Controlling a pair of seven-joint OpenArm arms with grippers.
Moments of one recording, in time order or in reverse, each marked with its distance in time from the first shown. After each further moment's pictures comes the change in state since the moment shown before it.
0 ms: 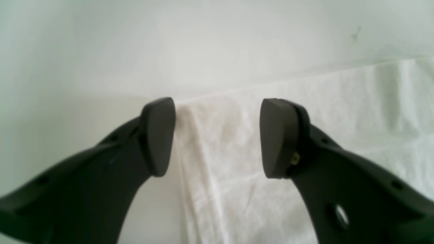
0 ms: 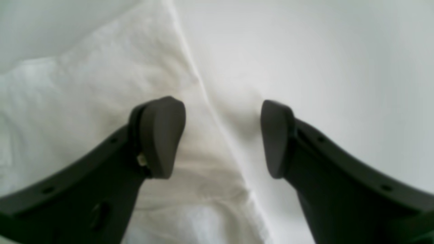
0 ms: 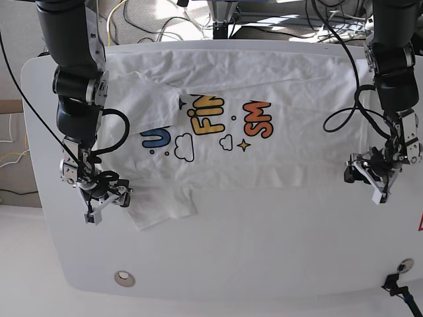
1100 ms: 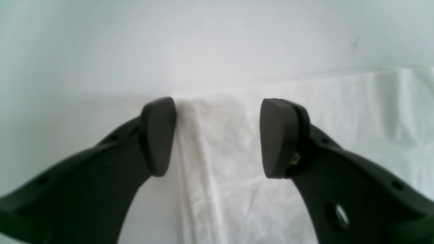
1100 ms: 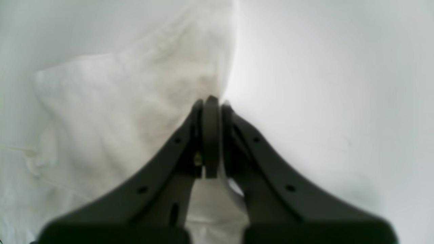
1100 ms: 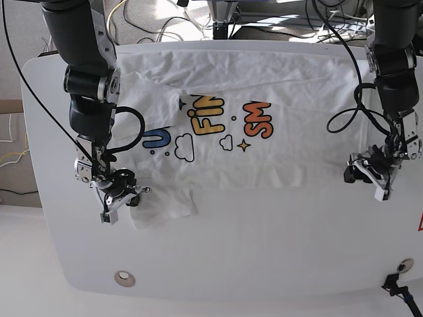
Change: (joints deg) left arm -0.7 -0.5 -0.1 -7.1 -1.2 0.0 -5.4; right arm -1.2 -3.9 0.1 0.3 0.7 0.5 1.2
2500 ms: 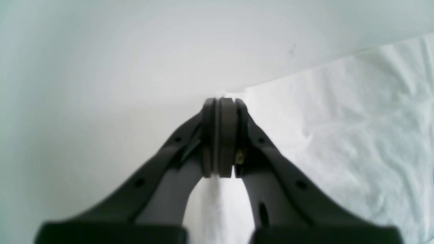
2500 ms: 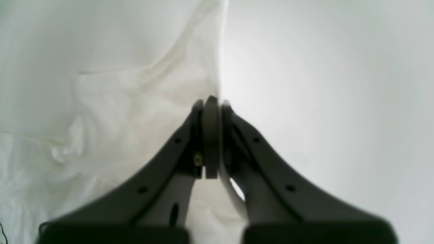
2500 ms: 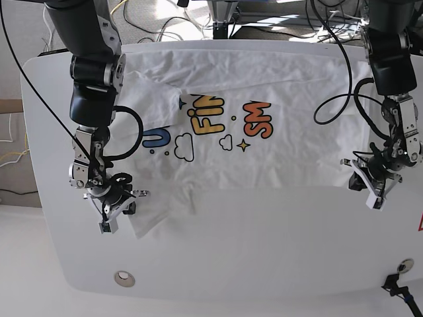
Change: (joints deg) left arm 9.3 1.4 -0.1 30.5 -1.7 -0.2 13.0; right arm -6.6 -1.2 -0.1 22.1 -0.1 0.2 -12.5
